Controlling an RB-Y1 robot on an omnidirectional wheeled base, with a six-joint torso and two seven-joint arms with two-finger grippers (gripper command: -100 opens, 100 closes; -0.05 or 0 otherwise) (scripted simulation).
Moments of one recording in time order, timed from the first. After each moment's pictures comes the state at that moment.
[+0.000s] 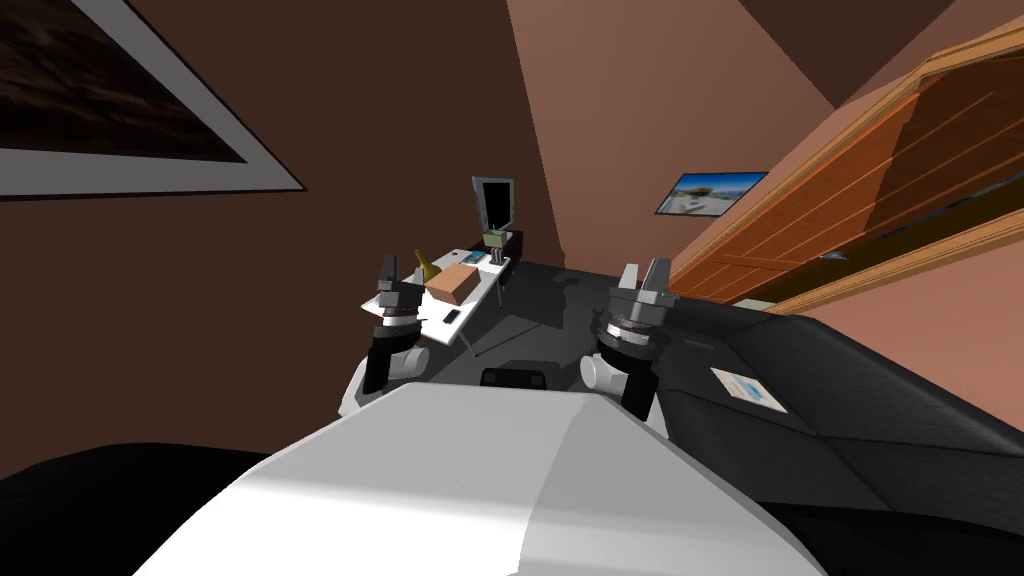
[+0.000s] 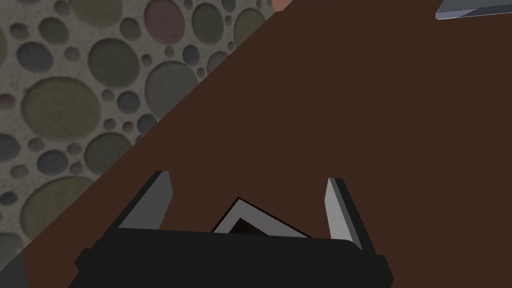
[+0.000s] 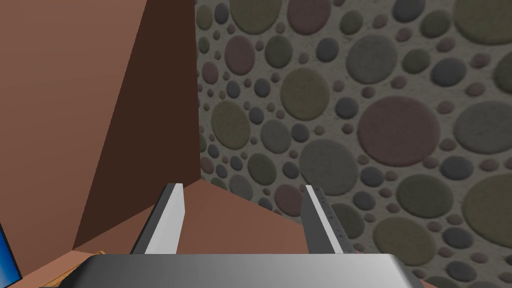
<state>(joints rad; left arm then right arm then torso) 0.45 0.15 0.11 -2.29 0.01 -0.42 0.05 0.48 0.02 0.01 -2.34 -0.05 -0.59 0.14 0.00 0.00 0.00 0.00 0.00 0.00</state>
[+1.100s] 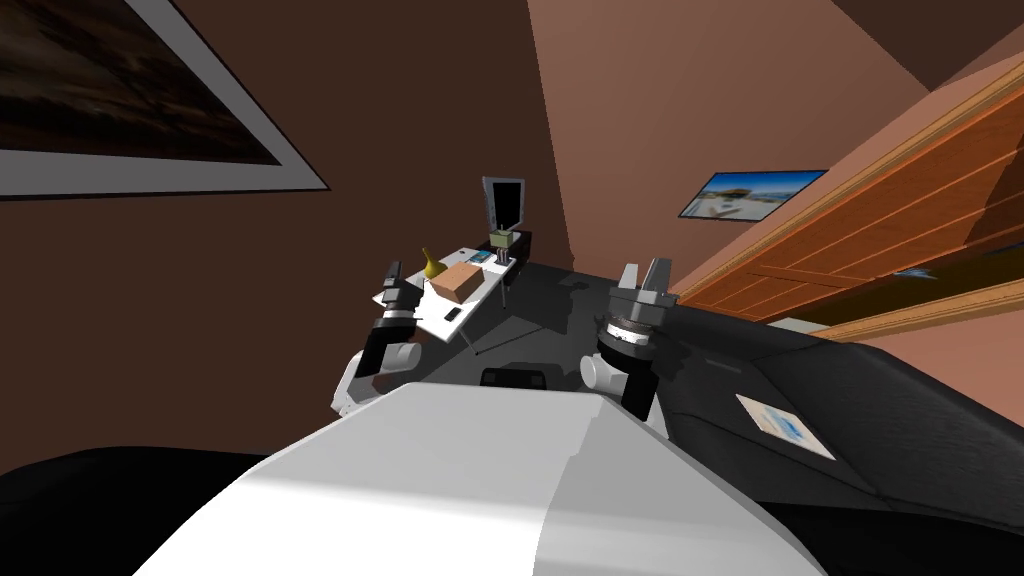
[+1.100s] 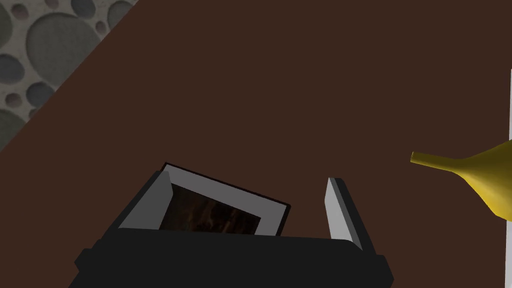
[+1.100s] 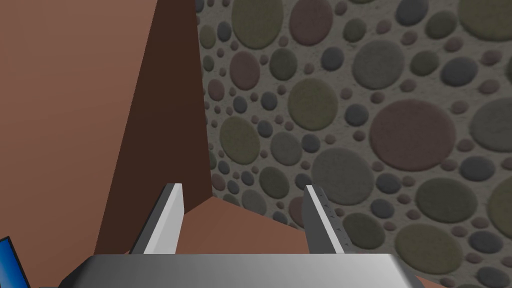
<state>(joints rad) 0.40 0.18 0.21 -2.23 0.06 -0.14 0.18 0.48 0.02 0.01 -2.34 -0.05 -0.59 0.14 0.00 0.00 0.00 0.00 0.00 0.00</state>
